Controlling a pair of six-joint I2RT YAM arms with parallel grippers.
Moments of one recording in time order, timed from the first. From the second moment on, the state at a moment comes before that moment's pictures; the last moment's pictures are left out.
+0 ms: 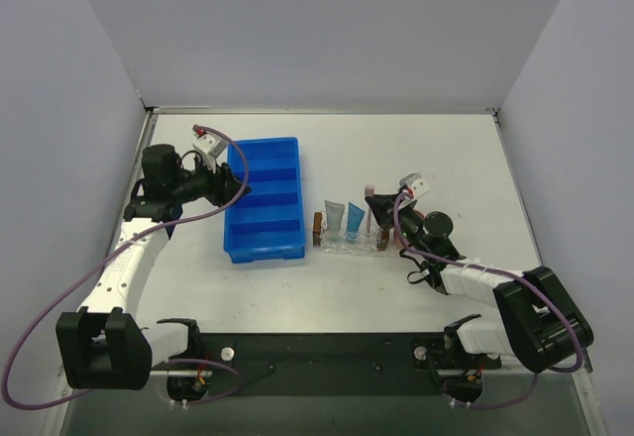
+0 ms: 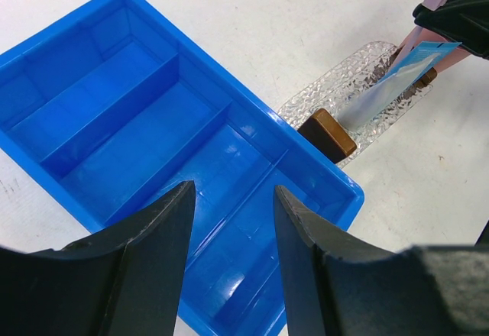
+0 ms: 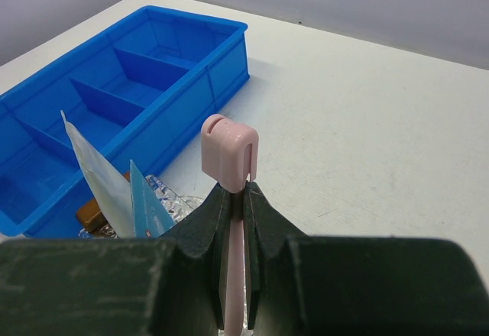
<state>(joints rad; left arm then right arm) -0.04 1.18 0.93 -0.23 0.76 0.11 0.42 1.28 0.26 1.06 -0.21 0.10</state>
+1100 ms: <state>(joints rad) -0.04 1.18 0.92 -0.23 0.76 0.11 0.43 1.27 0.26 1.05 -0.21 0.09</state>
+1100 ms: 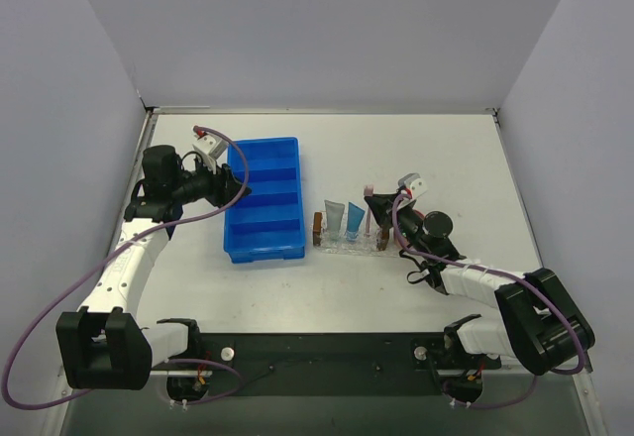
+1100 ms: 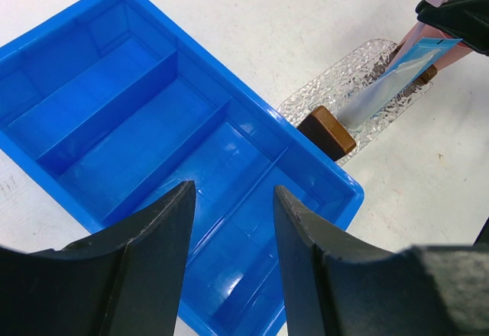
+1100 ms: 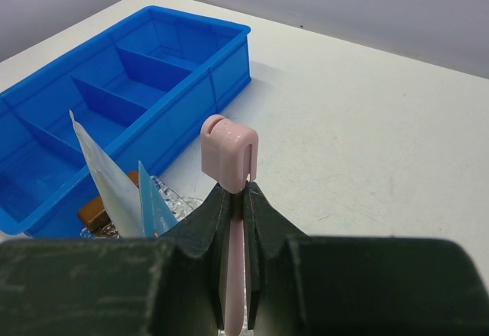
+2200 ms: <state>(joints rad) -0.04 1.19 0.91 -0.23 0.77 0.11 0.43 1.27 0.26 1.04 -0.22 0.06</state>
